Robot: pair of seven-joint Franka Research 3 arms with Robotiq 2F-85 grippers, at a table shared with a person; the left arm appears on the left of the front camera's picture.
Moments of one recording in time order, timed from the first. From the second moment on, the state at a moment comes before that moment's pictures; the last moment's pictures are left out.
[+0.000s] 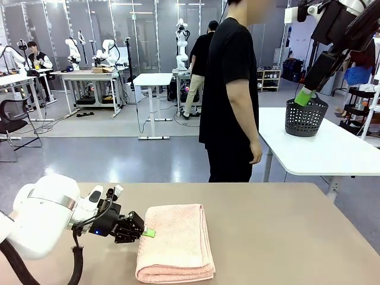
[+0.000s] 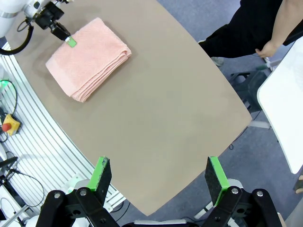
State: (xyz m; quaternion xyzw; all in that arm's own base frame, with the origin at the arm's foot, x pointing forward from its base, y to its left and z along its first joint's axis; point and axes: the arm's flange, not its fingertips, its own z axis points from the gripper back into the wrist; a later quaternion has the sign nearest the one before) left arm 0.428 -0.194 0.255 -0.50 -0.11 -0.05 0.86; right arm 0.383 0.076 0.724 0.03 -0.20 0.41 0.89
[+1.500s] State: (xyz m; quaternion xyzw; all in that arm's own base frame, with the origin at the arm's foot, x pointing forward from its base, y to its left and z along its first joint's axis) left arm 0.412 0.125 0.291 -0.39 -0.15 -0.03 0.91; right arm 0.383 0.076 0.724 0.03 -0.20 0.41 0.89
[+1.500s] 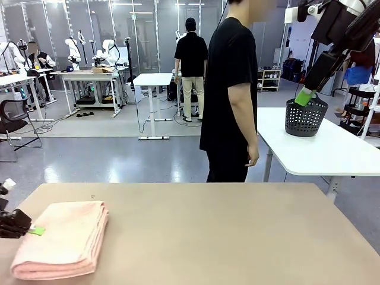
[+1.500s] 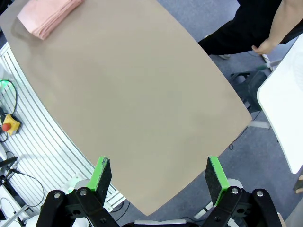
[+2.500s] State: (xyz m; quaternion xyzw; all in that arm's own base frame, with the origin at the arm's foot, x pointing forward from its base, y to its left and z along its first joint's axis) left arm 0.410 0.172 0.326 -0.30 -0.19 -0.06 0.93; right arm 0.383 0.076 0.724 0.03 -0.20 0.41 0.89
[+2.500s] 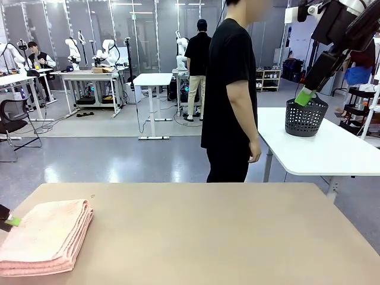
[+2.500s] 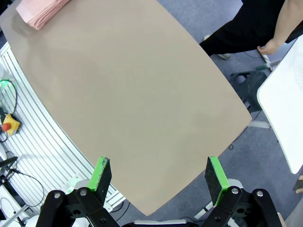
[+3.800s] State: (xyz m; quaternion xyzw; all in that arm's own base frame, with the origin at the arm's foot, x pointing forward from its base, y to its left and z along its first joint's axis) left arm 0.376 0.157 0.387 -0.21 -0.27 -0.09 0.94; right arm 0.383 0.076 0.724 0.03 -0.20 0.41 0.89
